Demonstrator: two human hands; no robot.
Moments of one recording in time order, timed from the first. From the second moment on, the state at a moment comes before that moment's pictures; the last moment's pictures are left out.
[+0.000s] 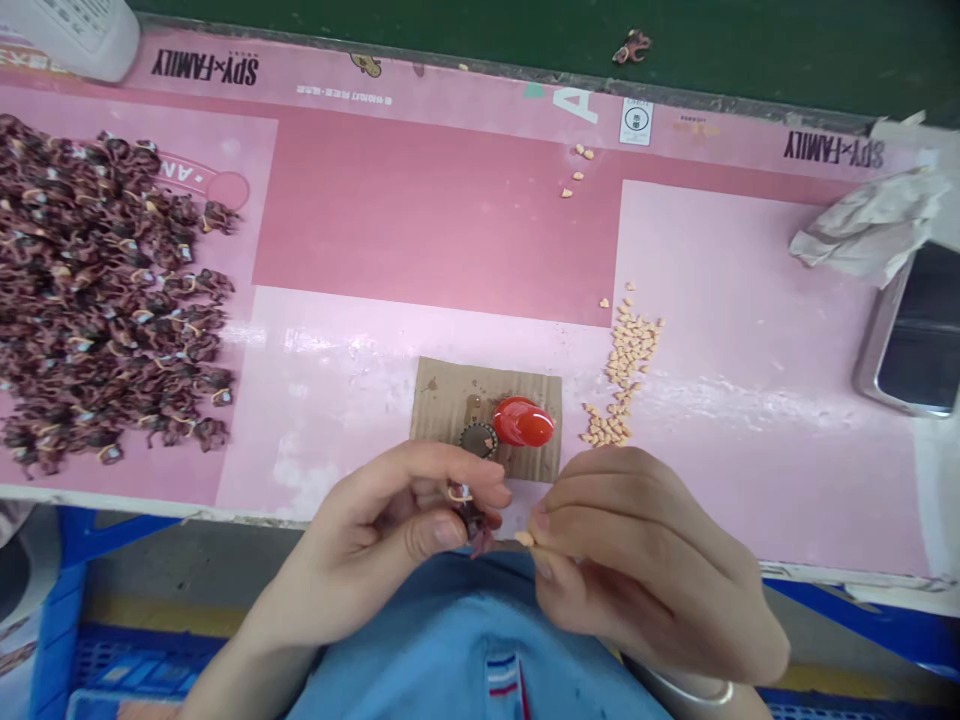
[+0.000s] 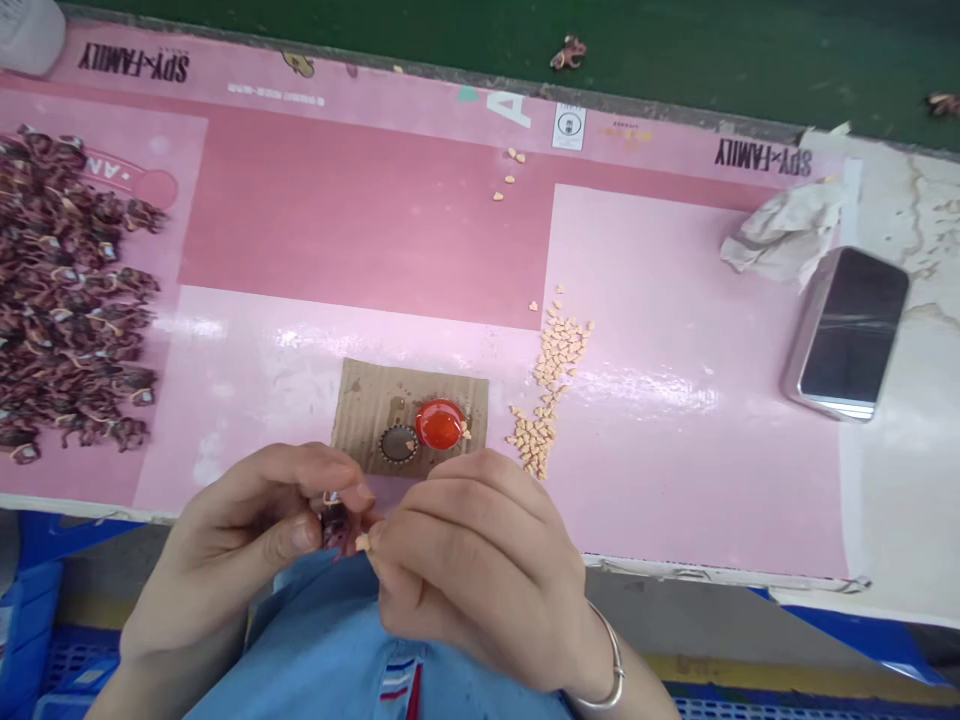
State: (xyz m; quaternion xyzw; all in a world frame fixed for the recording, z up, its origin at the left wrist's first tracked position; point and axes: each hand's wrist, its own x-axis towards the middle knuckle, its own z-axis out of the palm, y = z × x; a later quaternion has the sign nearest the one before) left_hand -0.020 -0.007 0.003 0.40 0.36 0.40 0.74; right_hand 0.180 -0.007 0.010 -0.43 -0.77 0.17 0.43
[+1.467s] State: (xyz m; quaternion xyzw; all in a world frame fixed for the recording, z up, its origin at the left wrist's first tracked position) left_hand -0.032 0.198 0.001 0.69 0.62 0.32 0.18; right_hand 0.268 -0.022 -0.034 -0.60 -0.75 0.05 0.29
